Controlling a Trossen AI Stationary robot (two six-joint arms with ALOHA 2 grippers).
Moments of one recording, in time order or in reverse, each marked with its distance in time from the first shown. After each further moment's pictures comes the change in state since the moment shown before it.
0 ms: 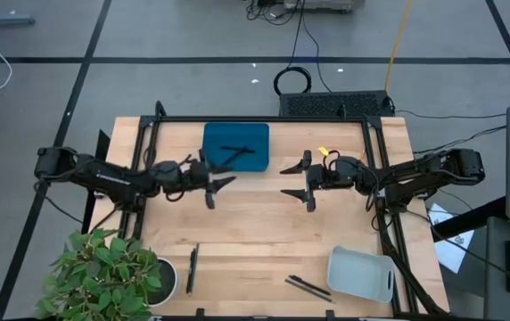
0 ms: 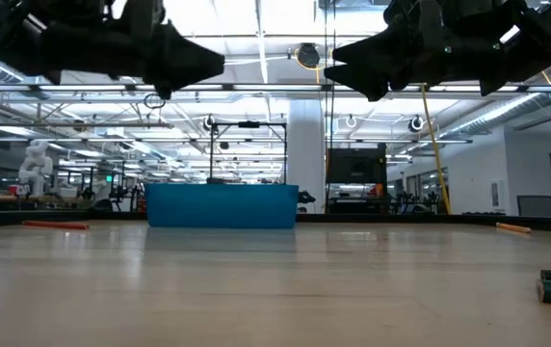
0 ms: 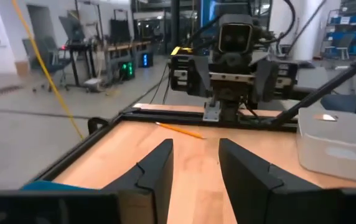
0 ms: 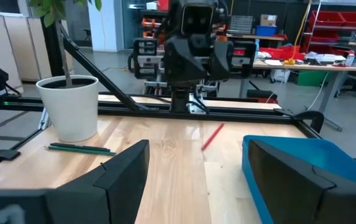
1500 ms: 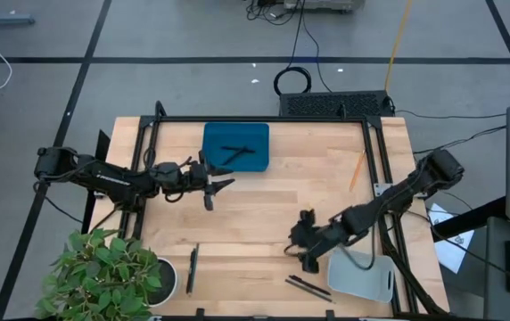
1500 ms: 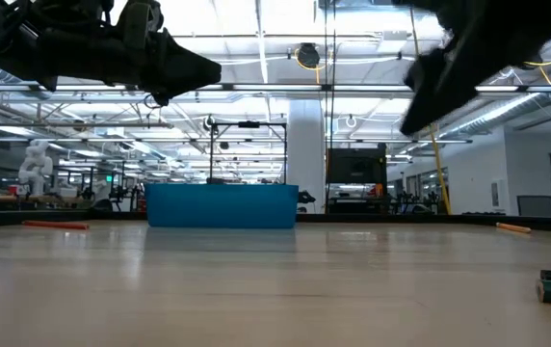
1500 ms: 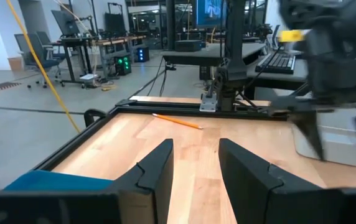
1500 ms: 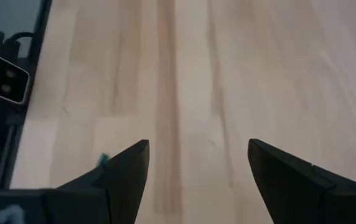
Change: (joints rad) left arm 0.003 0.000 -0.026 -0.004 0.018 0.001; right arm 0.611 0.273 0.510 -1.094 0.337 0.552
